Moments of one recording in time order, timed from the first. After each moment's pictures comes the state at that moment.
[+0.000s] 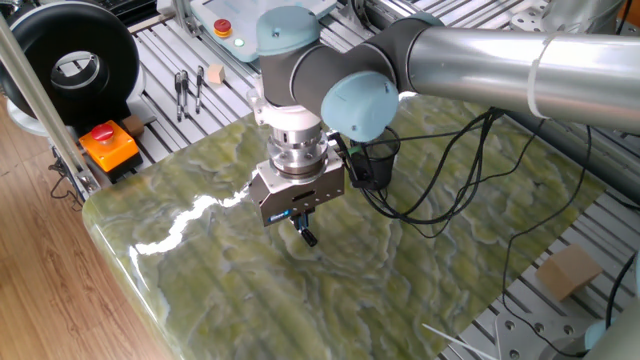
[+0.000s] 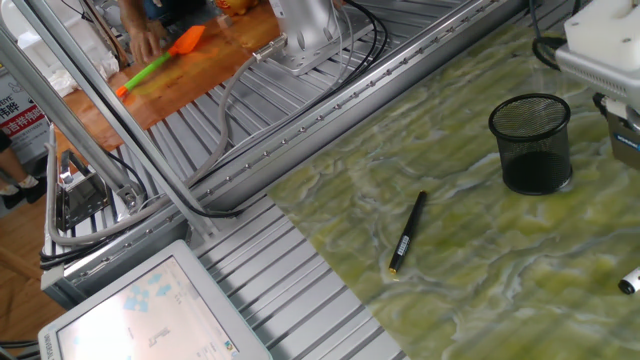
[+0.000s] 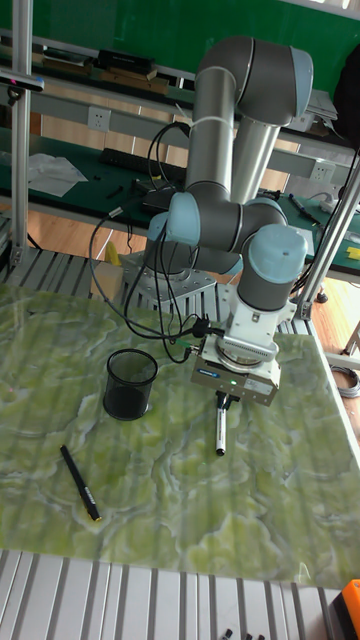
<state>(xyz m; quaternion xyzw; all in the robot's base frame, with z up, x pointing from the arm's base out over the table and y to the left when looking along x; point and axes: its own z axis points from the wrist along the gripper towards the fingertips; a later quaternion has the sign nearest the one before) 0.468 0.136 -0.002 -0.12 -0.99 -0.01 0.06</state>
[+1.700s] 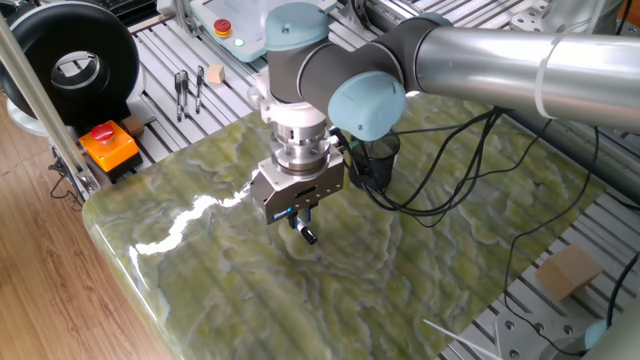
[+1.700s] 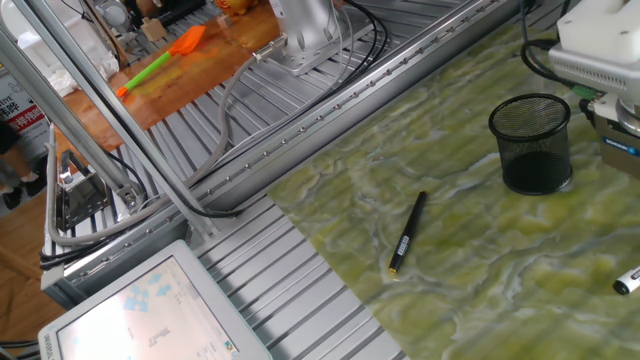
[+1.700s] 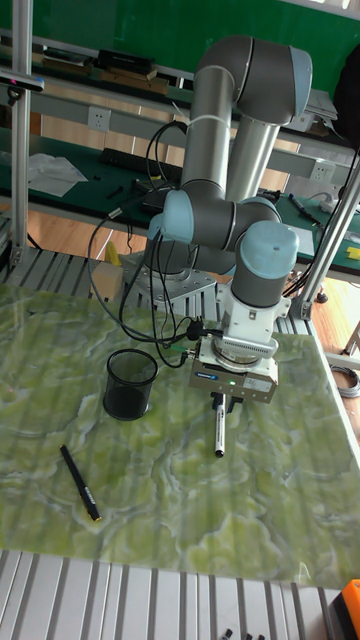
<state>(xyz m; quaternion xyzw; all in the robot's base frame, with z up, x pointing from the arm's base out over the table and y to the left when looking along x) 0.473 0.129 -0.001 -0.07 -1.00 -0.03 0.05</state>
